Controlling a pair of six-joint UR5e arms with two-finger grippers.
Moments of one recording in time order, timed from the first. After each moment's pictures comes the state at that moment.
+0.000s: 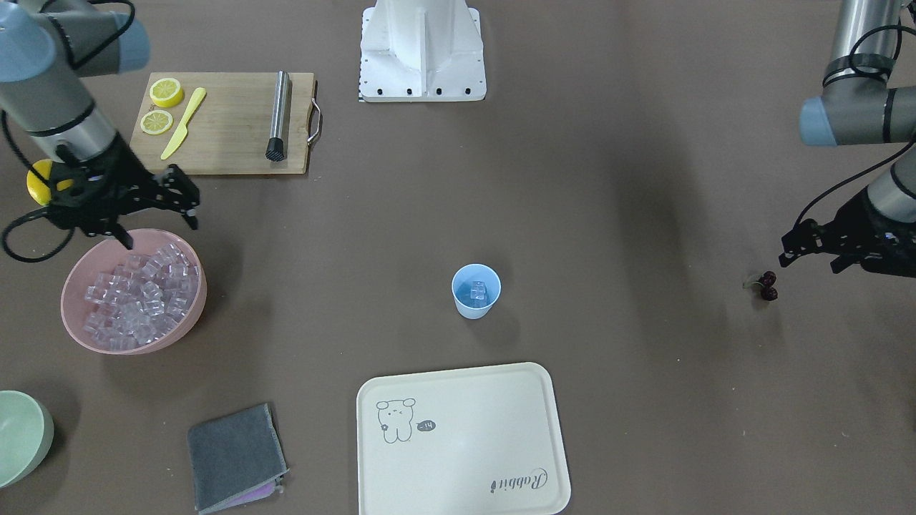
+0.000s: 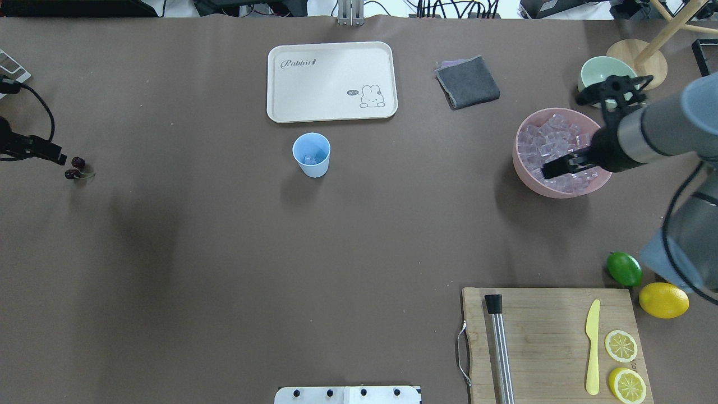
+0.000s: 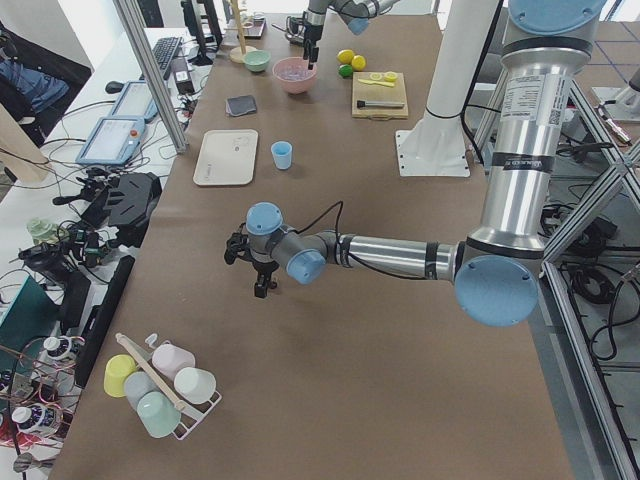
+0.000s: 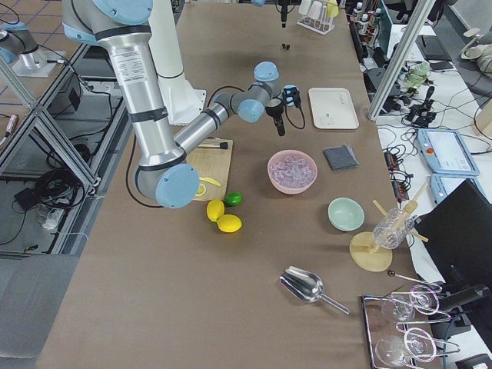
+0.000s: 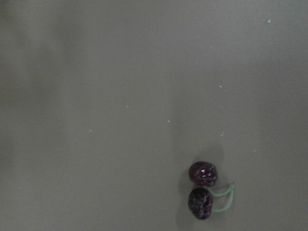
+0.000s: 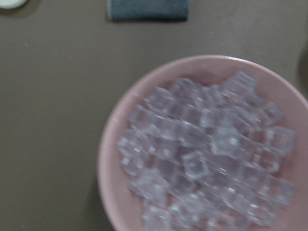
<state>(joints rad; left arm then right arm) -1.11 -1.70 -1.45 -2.14 -2.22 -0.55 0.94 -1.53 1.90 -1.17 2.09 0.61</state>
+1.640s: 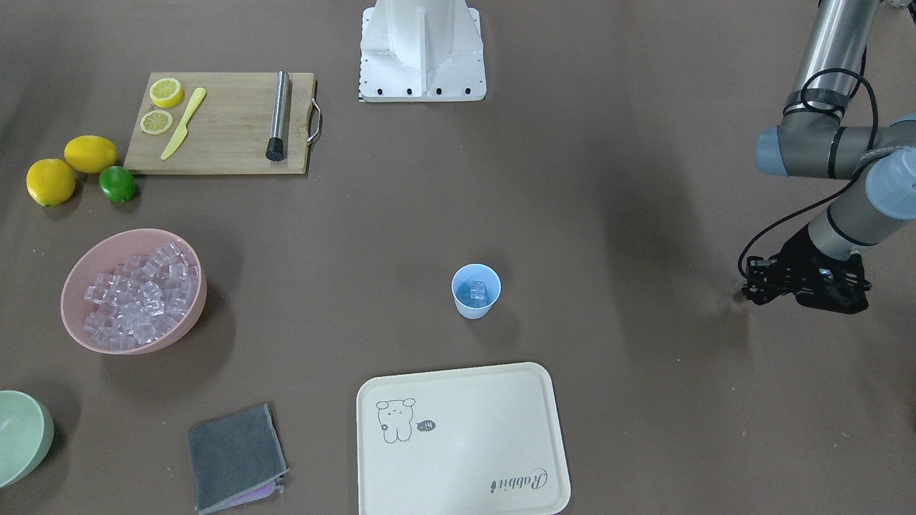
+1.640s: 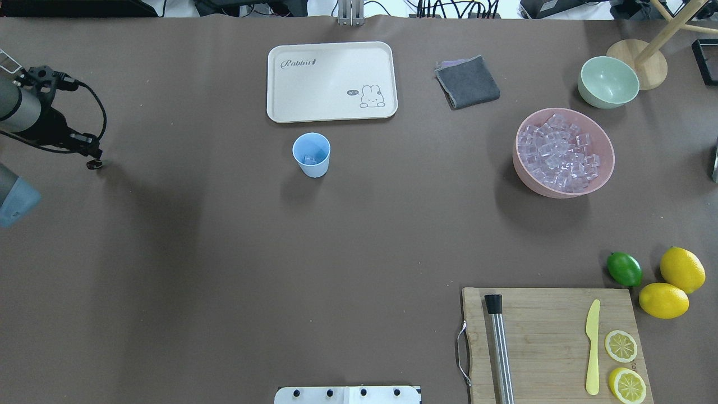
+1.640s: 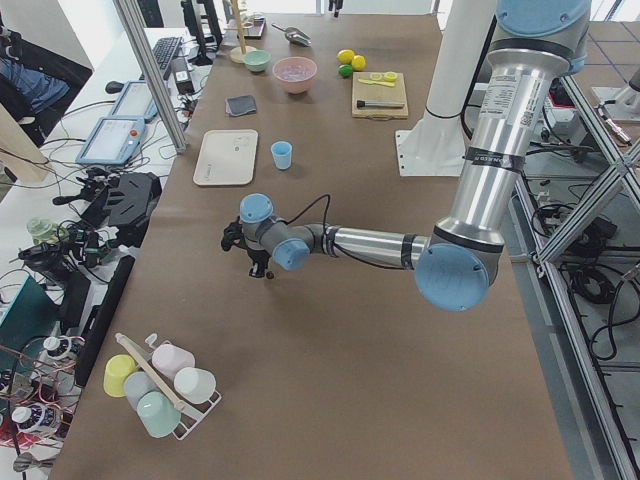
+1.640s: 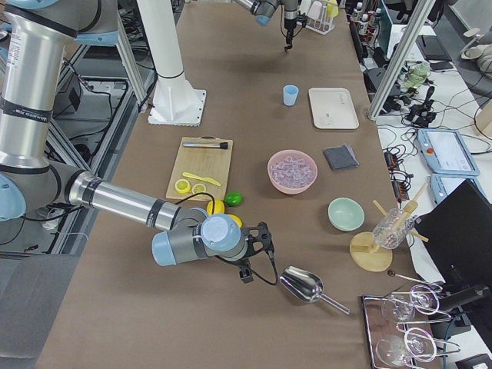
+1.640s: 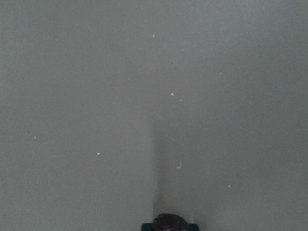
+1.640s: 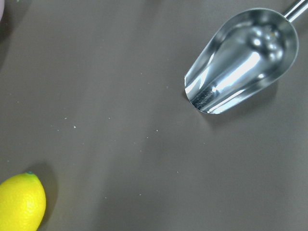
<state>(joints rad) -1.05 -1.85 -1.37 -2.11 -2.19 -0.59 1.59 -1.86 1.56 -1.01 2.48 -0.12</state>
